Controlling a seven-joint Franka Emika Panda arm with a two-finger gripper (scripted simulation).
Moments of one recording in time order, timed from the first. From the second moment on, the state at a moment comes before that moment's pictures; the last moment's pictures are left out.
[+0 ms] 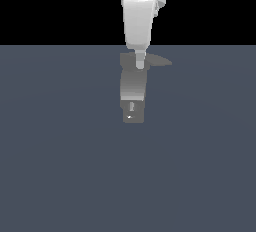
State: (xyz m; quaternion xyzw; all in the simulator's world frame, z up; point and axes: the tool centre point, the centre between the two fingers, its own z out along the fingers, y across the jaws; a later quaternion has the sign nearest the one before) arm -0.078 -0.031 0.248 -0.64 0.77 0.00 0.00
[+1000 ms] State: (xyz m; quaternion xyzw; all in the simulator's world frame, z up) arm -0.034 -0.101 0.248 -0.64 0.76 0.00 0.00
